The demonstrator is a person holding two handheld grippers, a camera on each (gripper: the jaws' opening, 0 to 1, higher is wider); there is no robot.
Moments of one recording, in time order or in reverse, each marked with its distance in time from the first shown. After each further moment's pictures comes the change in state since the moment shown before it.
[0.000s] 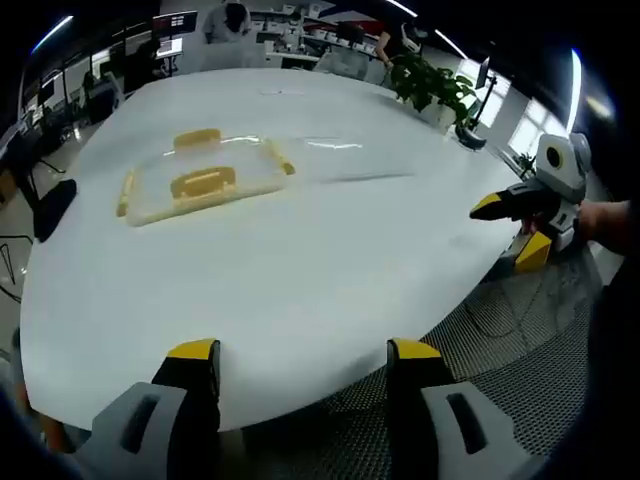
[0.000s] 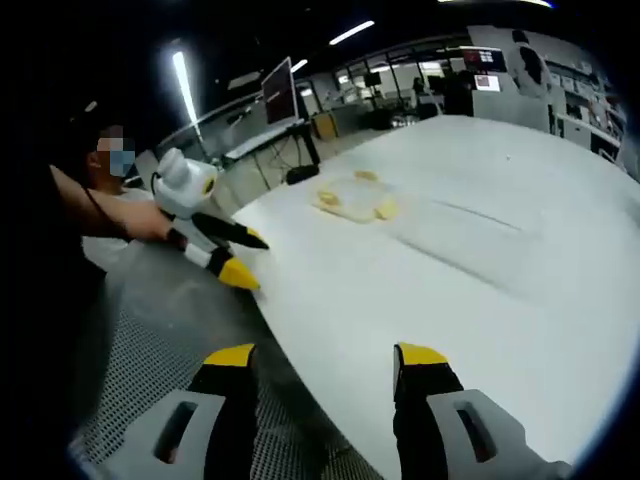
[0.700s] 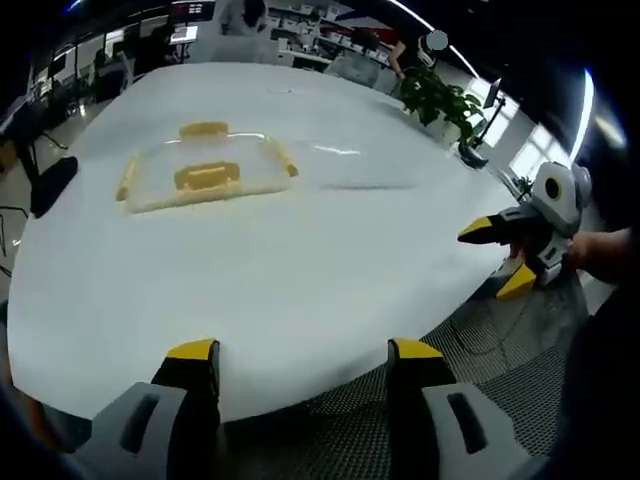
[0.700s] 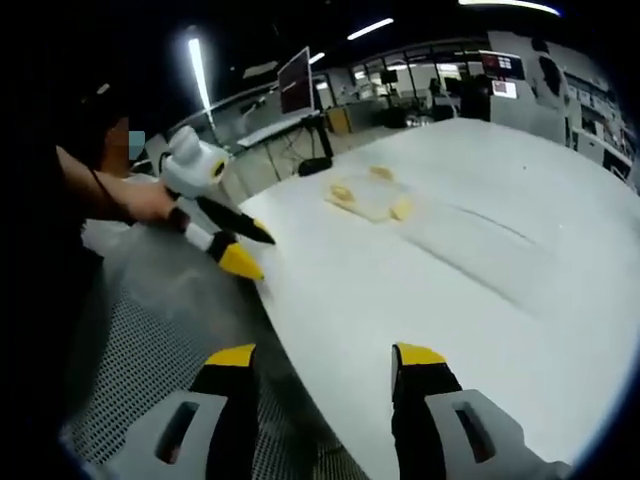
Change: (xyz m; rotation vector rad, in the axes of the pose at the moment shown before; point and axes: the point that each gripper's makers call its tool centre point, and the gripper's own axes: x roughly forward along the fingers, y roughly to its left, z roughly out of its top) left arm -0.005 -0.007 0.004 -0.113 -0.006 -0.060; right arm 0.012 0.009 0.001 -0.079 0.018 0.025
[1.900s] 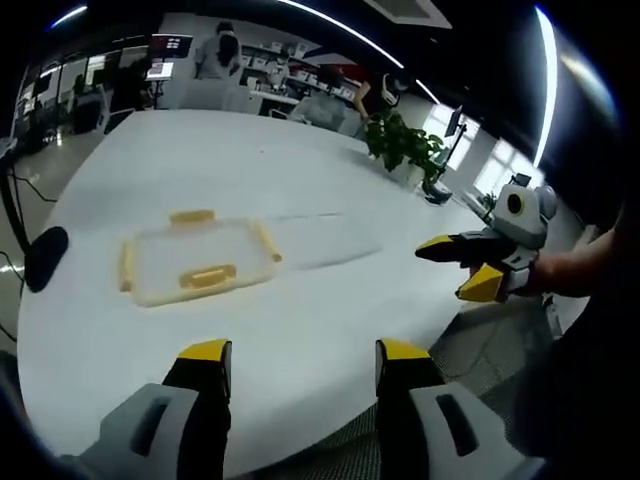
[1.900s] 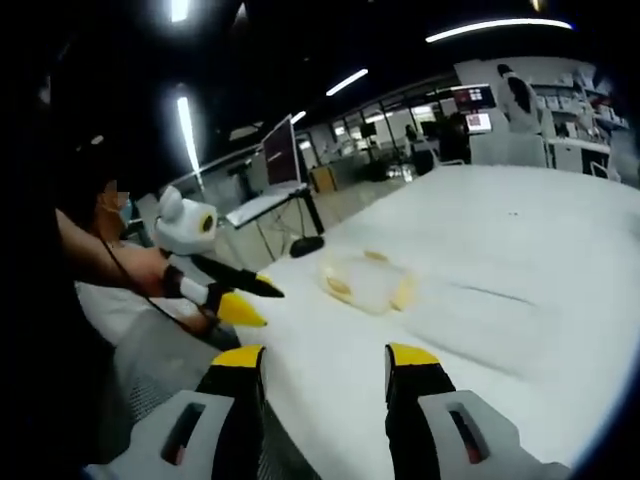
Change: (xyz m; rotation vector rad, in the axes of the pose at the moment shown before) left arm -0.035 0.006 0.072 0.098 -0.173 -0.141; right arm 0.015 0.003 0.094 0.106 -0.270 -0.053
